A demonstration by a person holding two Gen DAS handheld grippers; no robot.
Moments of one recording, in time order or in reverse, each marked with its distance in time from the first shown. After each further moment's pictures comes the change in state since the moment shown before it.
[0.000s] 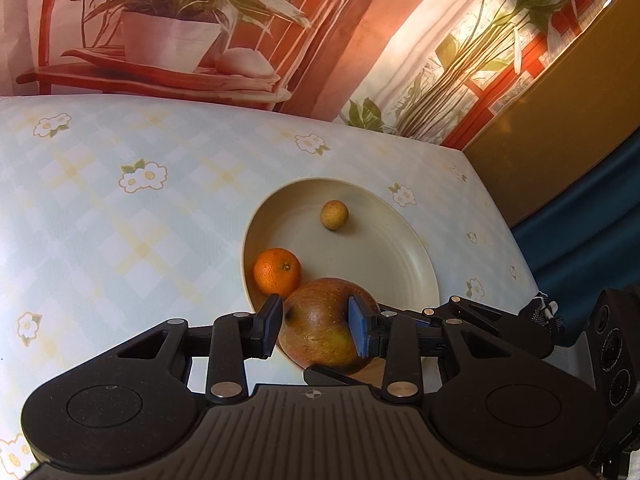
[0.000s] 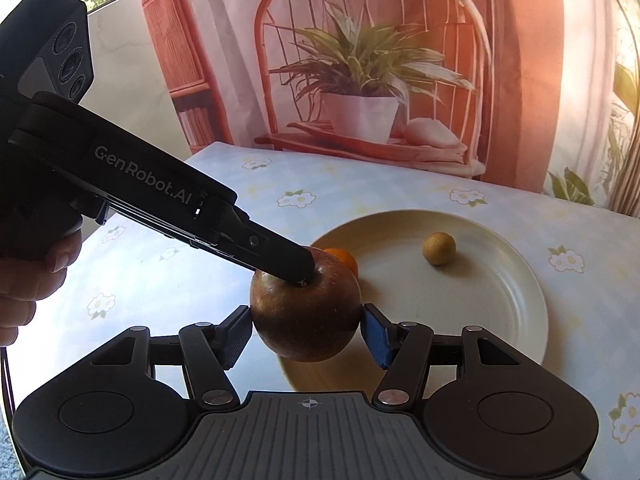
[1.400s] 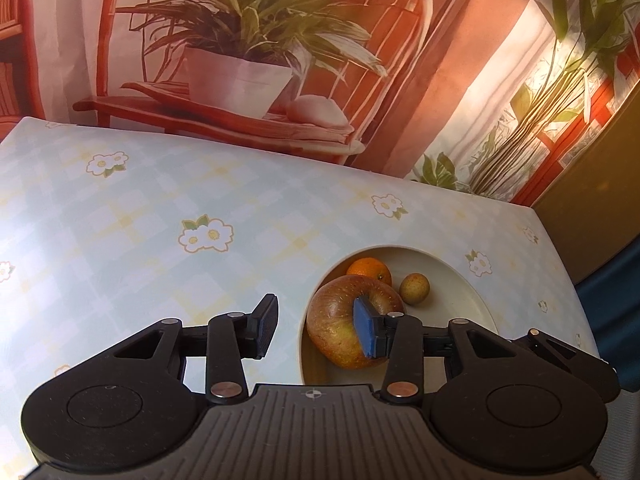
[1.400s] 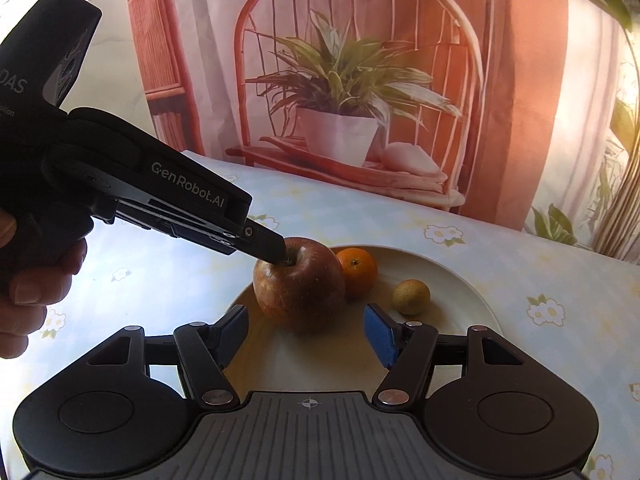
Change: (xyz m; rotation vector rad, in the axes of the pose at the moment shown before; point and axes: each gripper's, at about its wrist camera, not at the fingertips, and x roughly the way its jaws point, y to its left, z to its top) left arm 0.009 0.013 0.023 -0.066 -0.142 0.201; right arm 0.019 -0.012 0.015 -0.060 -0.047 -0.088
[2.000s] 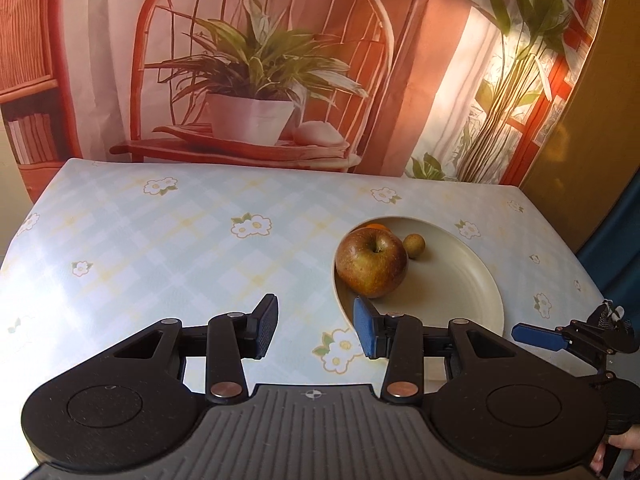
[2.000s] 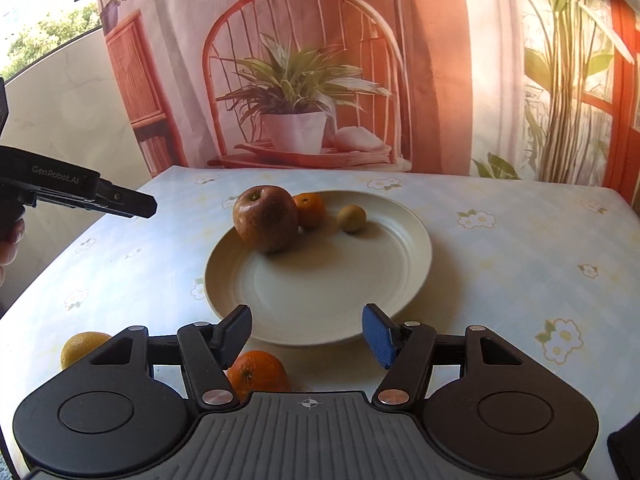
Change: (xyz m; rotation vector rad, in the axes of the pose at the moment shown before) left arm -0.082 0.010 -0.055 0.149 -0.102 0.041; right arm -0.079 -0.023 -0.082 0.162 -0.064 -0.027
